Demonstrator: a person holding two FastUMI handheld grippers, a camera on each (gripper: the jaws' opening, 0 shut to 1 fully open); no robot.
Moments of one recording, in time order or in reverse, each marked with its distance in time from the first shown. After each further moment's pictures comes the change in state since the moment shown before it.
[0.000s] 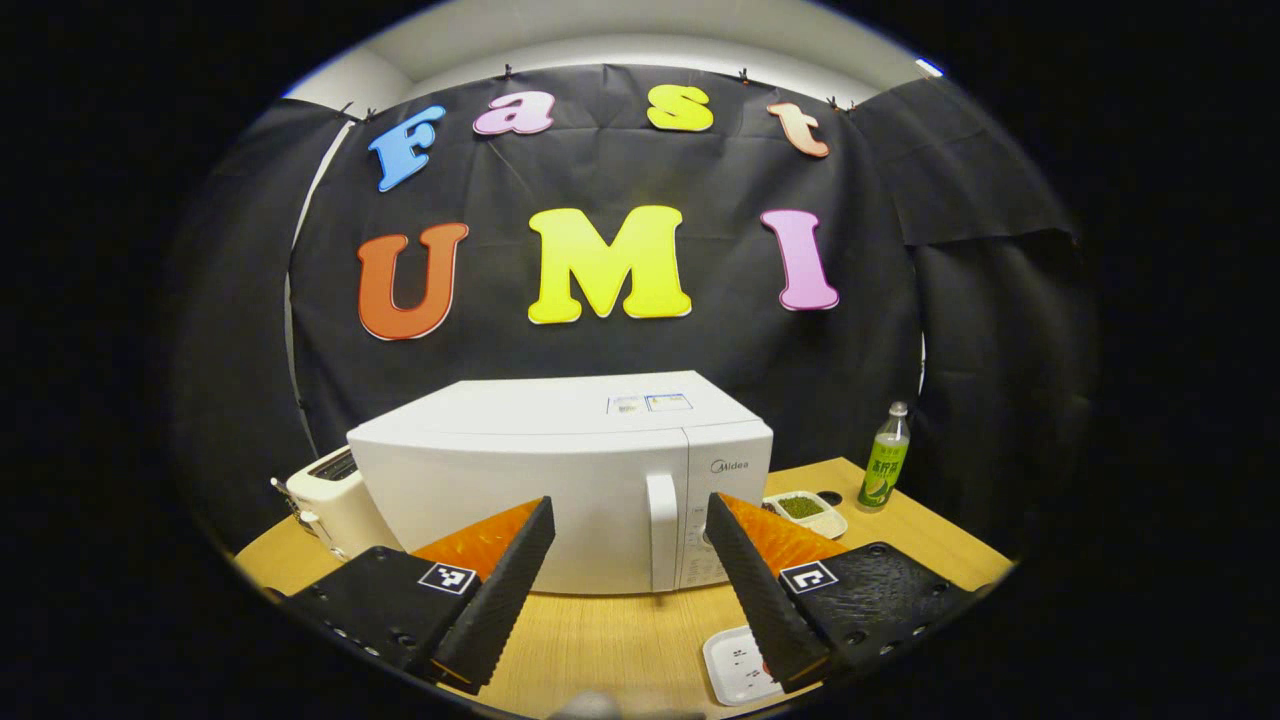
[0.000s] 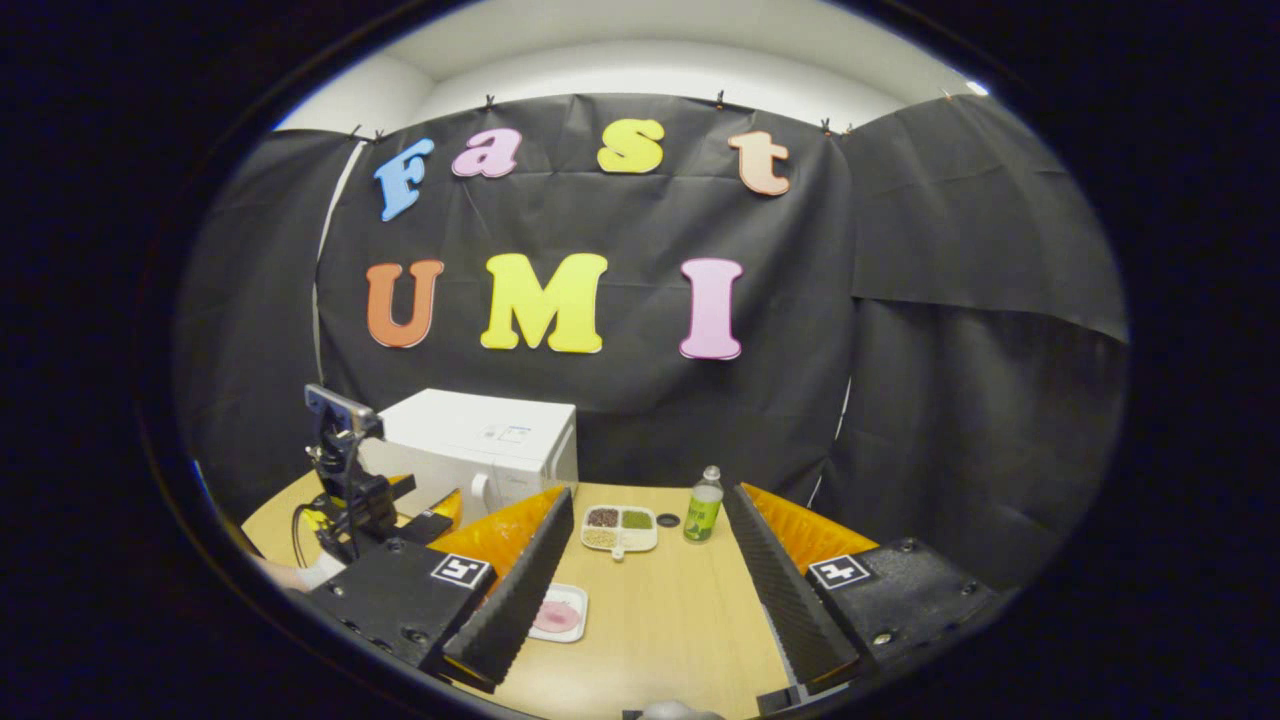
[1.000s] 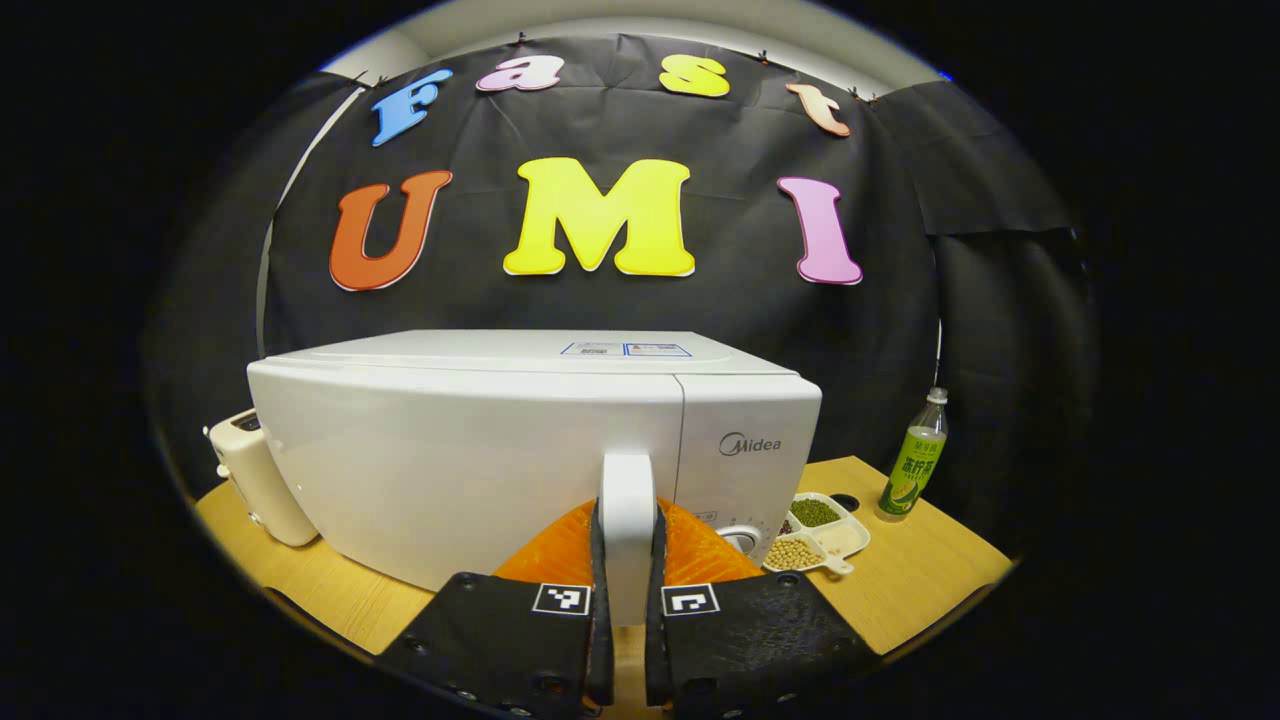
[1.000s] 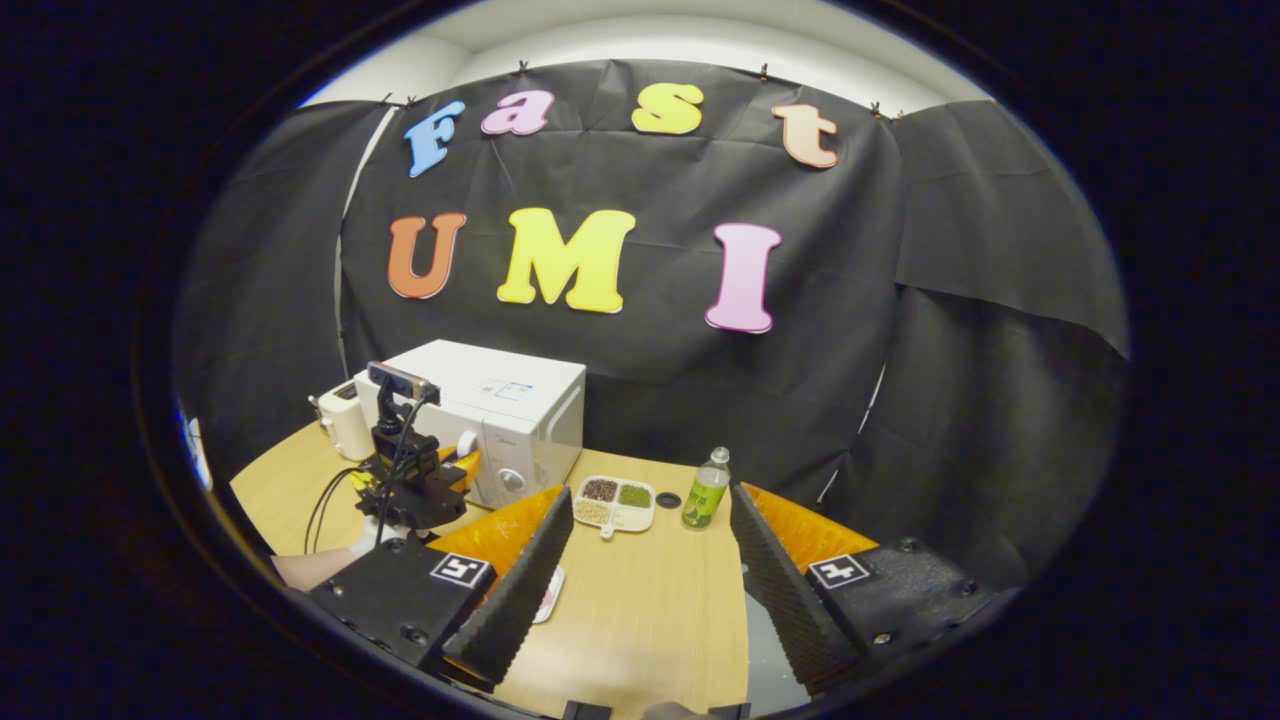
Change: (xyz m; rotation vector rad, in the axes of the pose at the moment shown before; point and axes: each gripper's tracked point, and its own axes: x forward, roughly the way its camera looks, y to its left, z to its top) left arm 0.081 -0.022 -0.037 -0.066 0.017 -0.036; right arm 0.050 -0.011 -0.019 -0.099 0.092 0.103
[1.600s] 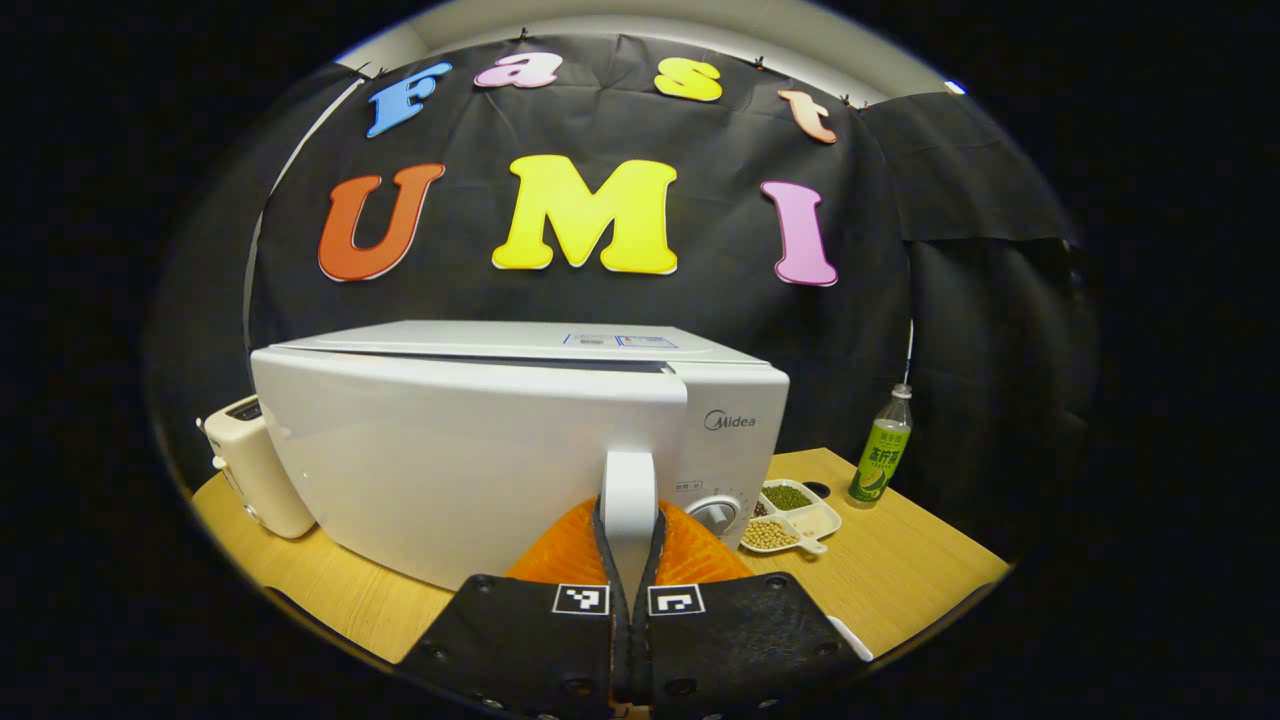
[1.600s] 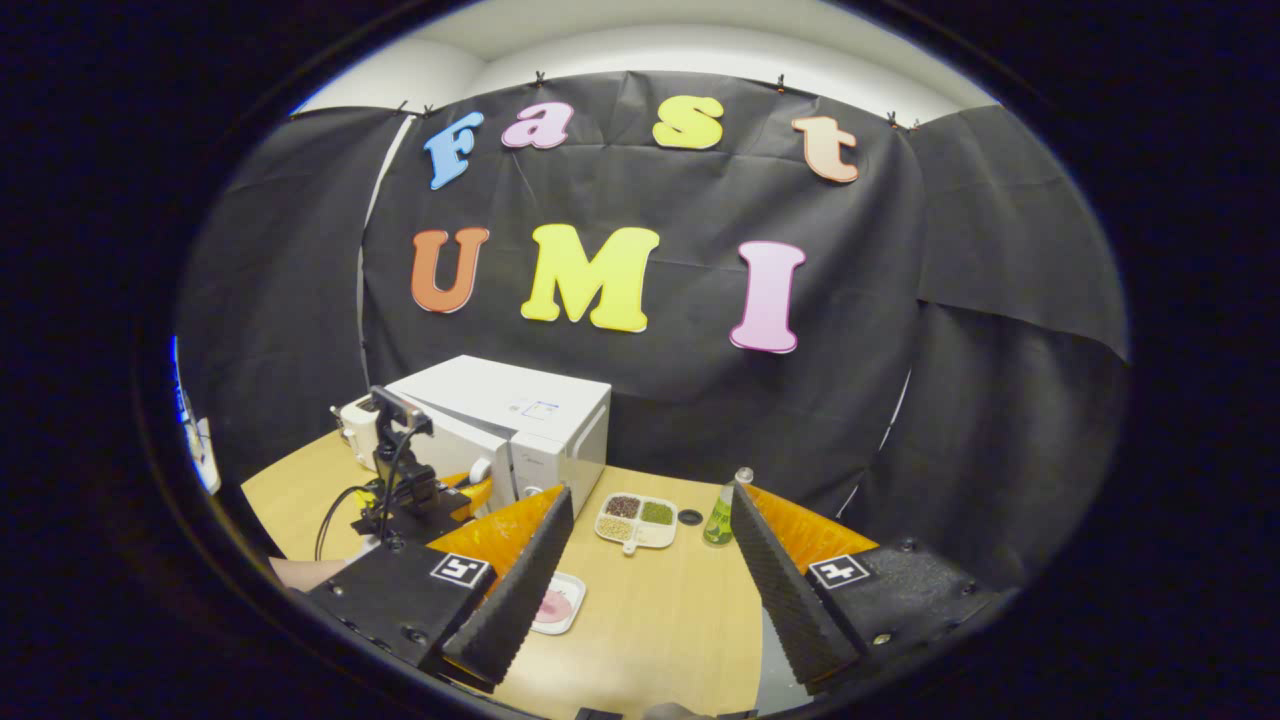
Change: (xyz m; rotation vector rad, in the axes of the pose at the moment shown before) left arm -0.043 0.003 -0.007 -0.033 0.001 -0.102; right arm -0.002 0.024 0.019 -0.001 -0.046 0.066
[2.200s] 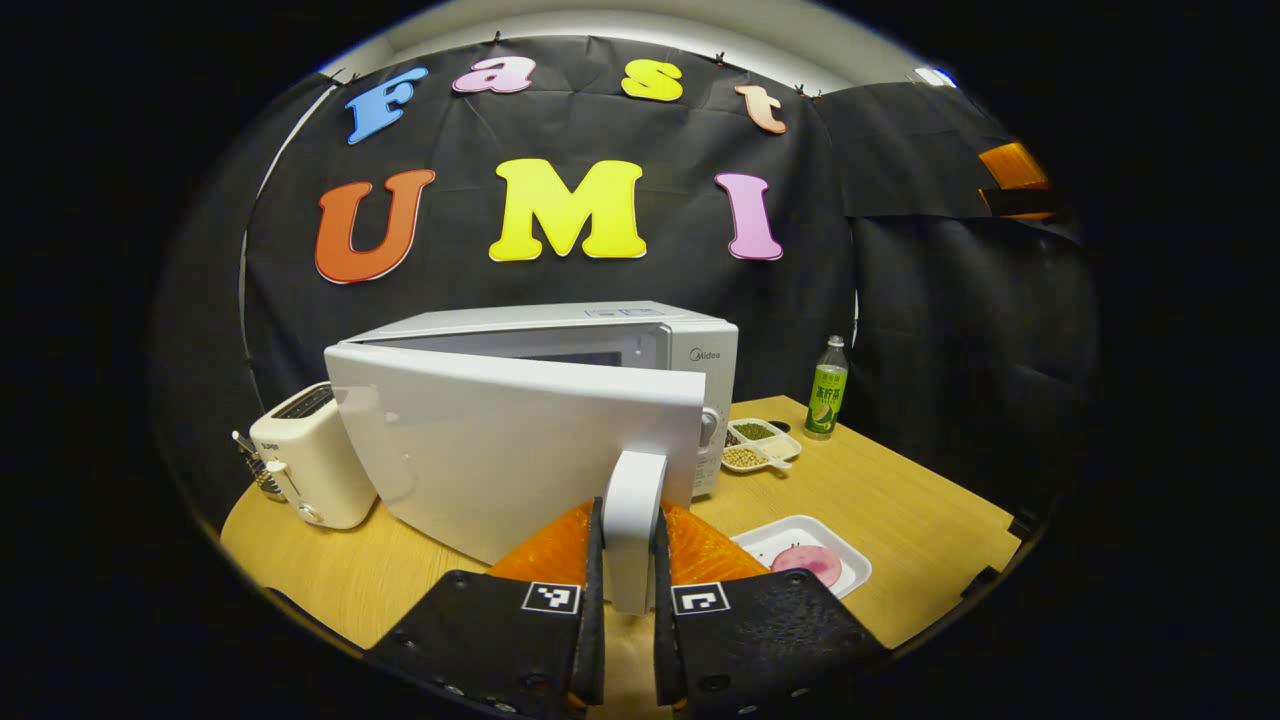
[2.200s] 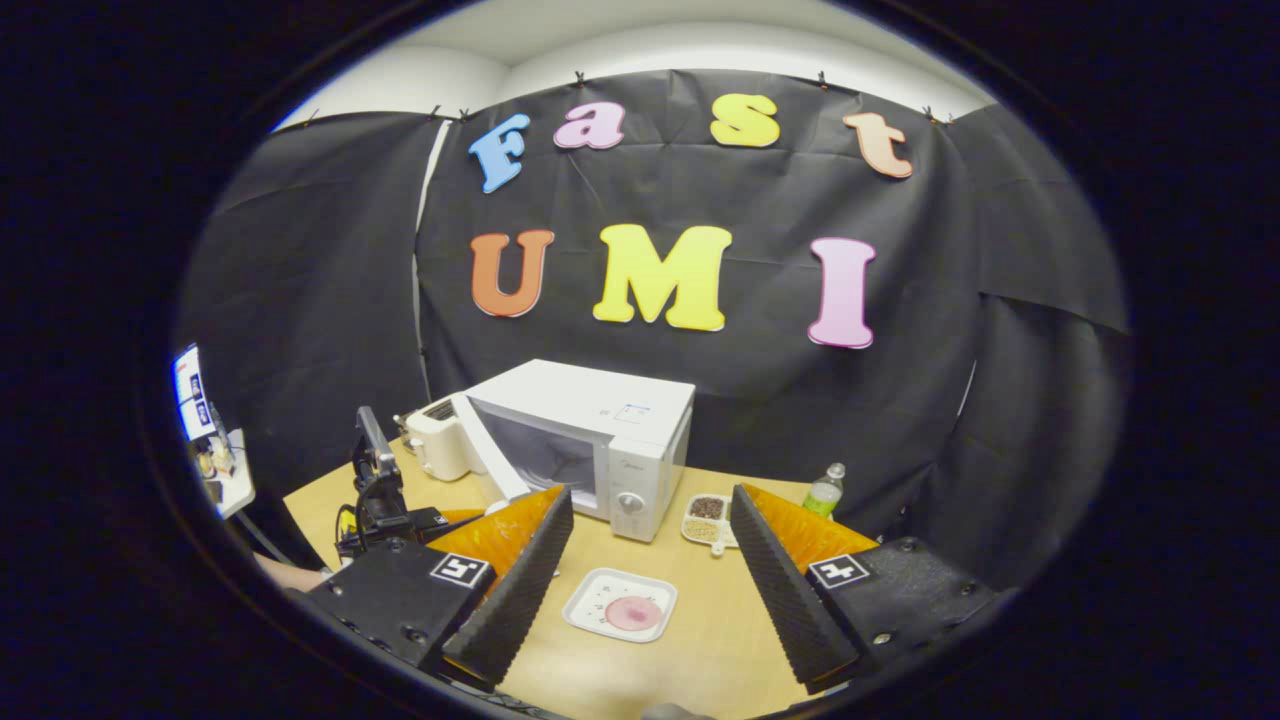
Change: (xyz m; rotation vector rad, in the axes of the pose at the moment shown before) left arm -0.123 0.041 -0.021 0.089 0.093 -0.075; right arm -0.002 0.113 0.003 0.007 -0.008 0.156
